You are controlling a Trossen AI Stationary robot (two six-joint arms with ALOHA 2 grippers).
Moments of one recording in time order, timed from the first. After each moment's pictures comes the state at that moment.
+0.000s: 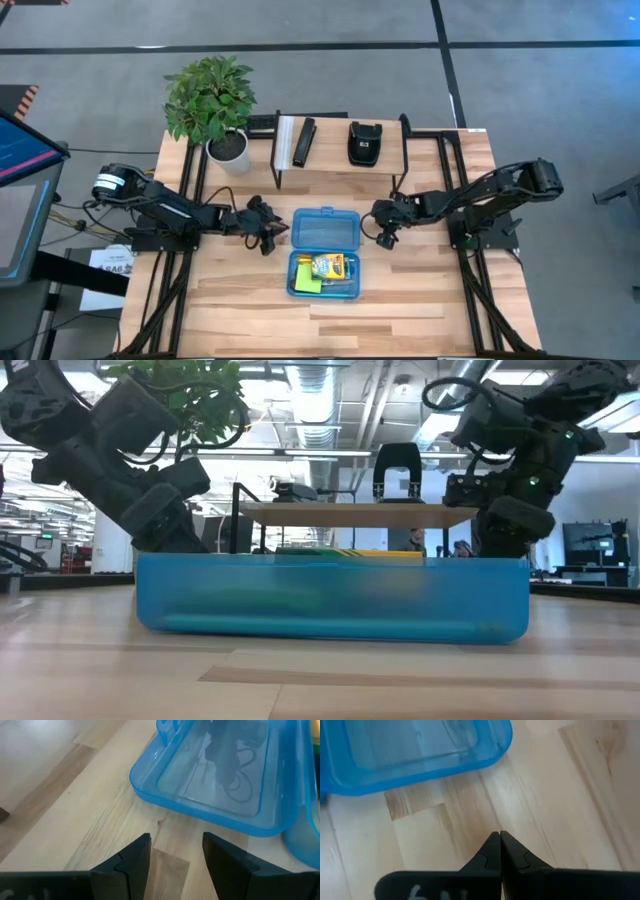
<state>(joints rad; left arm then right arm) -0.09 1.43 0.30 0.45 -0.28 -0.35 0.02 1.40 0.55 -0.21 0.17 0.33</state>
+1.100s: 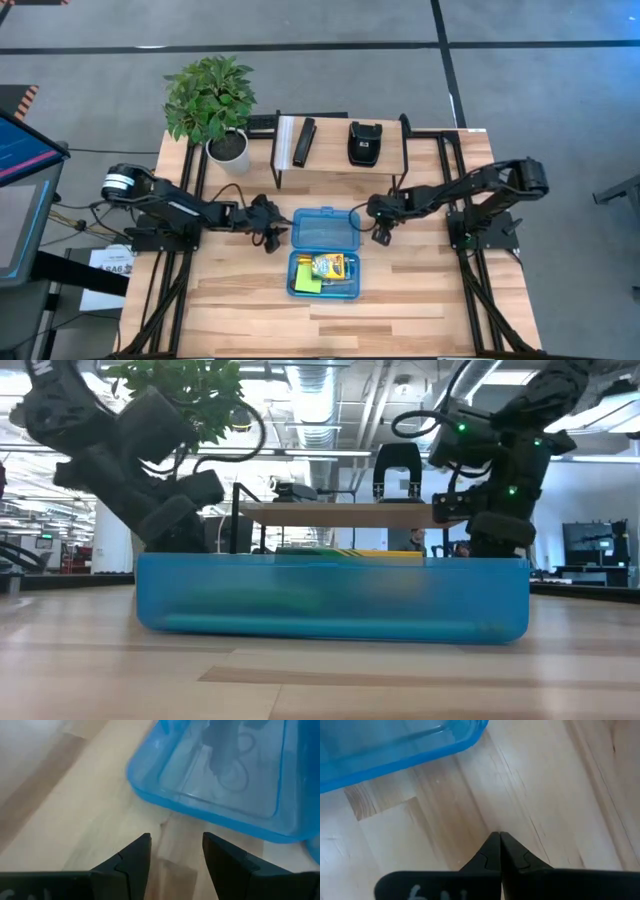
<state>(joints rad) -0.03 1.51 0.37 0.40 -0.21 -0.31 -0.08 1.52 0.66 -0.33 0.14 0.31</state>
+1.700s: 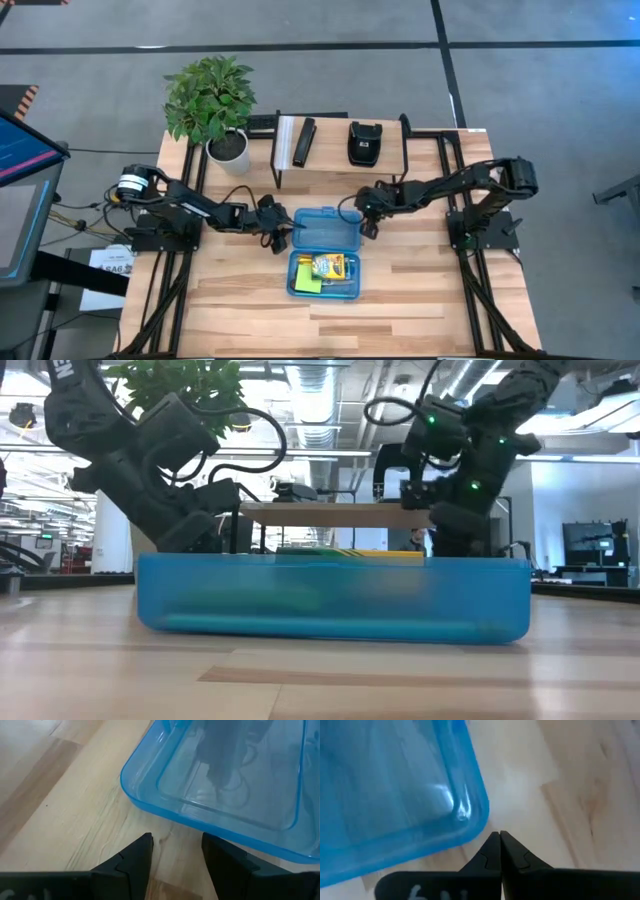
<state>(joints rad) -0.03 1.63 0.45 0.39 -0.24 -0.29 -0.10 1.60 0.77 -0.29 0.14 0.24</state>
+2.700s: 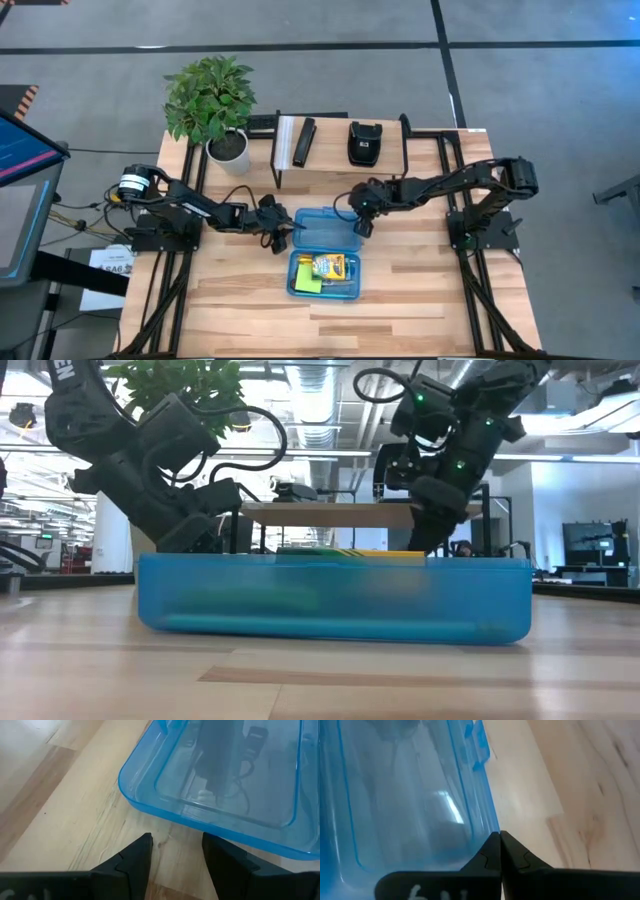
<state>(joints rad) -0.03 1.63 0.44 0.42 -0.24 -0.25 -0.09 1.59 0.86 -0.29 0.13 0.20</state>
